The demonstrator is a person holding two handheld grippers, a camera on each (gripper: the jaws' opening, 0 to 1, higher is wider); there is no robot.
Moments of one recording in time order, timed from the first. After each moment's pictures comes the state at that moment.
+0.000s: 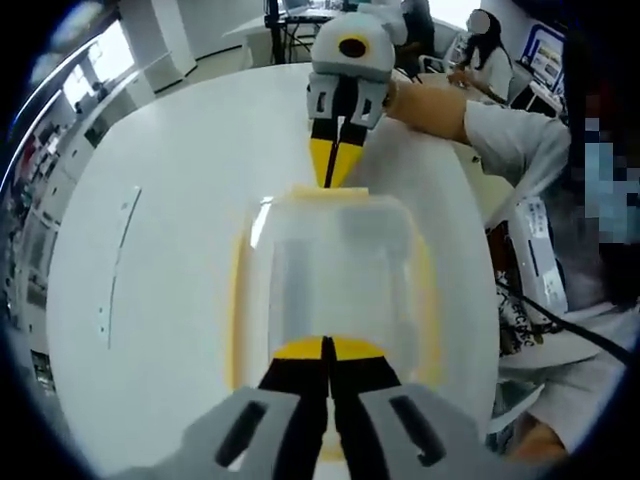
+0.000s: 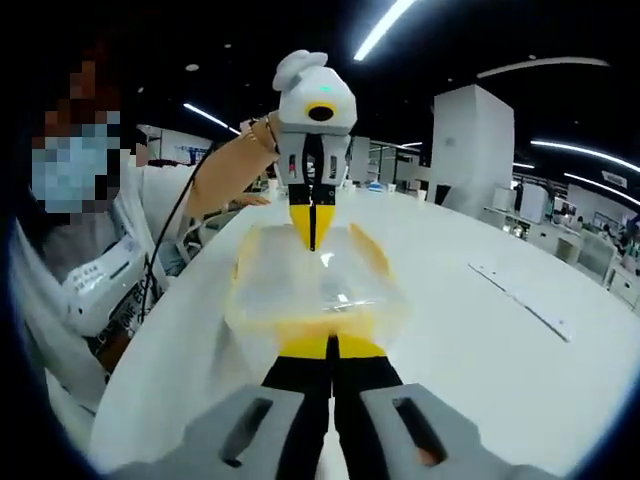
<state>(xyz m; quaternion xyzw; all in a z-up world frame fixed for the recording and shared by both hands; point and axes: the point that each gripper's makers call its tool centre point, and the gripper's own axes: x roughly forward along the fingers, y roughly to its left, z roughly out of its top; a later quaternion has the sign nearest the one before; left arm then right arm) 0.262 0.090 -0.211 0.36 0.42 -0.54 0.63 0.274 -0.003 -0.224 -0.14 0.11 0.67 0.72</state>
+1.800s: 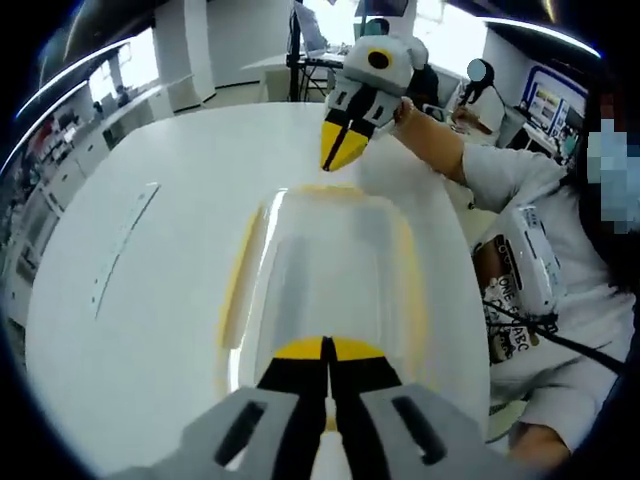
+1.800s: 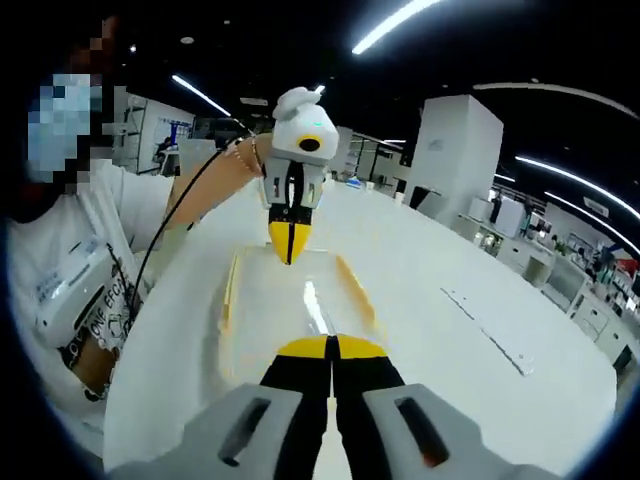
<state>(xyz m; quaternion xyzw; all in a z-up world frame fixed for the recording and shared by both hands) 0.241 0.129 -0.205 0.27 0.36 -0.58 0.68 0.267 0.027 -0.169 -0.23 0.09 0.62 0.74</state>
